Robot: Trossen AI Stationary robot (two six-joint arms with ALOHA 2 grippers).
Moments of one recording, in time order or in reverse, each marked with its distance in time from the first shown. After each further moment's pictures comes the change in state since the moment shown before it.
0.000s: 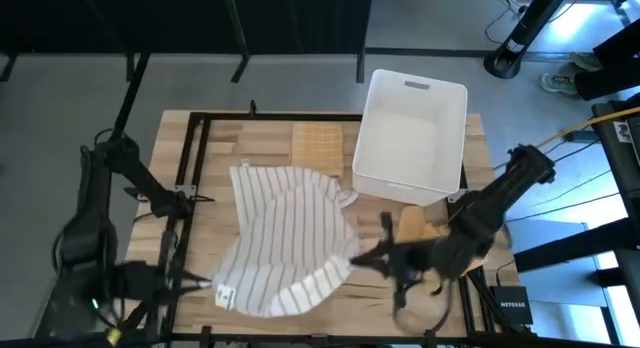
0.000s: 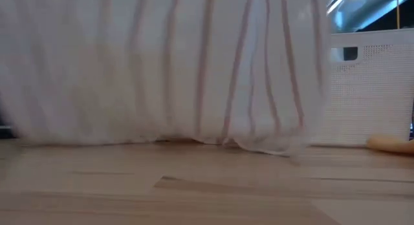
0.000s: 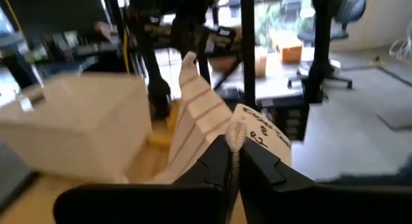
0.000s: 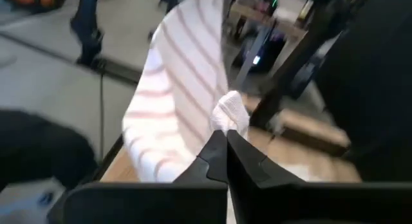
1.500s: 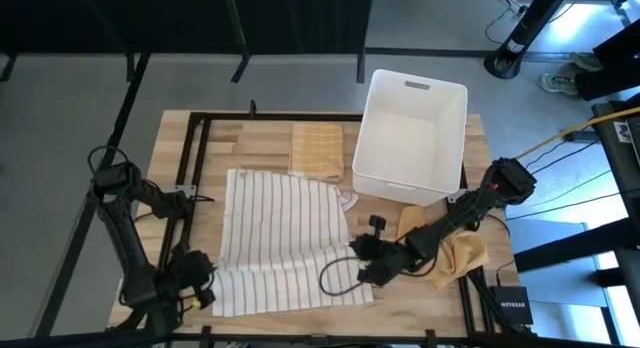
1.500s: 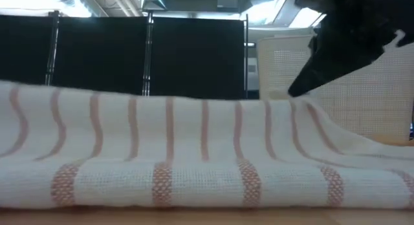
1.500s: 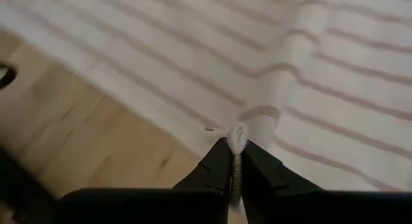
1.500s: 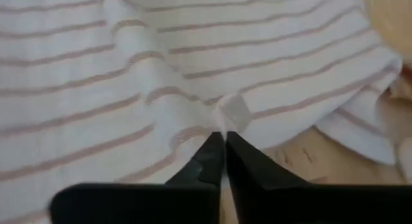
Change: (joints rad) left arm 0.044 0.241 -0.461 -0.466 0.672 -1.376; right arm -0.139 0.227 -0.474 0.022 0.028 0.695
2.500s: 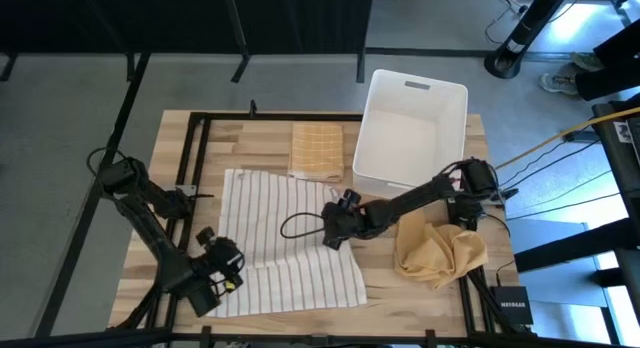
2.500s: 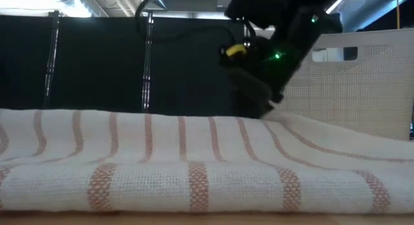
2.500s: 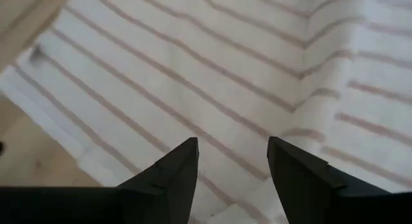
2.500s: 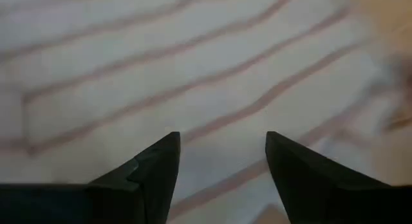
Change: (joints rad) left arm 0.260 -0.003 -0.060 0.136 -0.081 0.305; right arm -0.340 0.250 0.197 -0.011 -0.185 -0.086
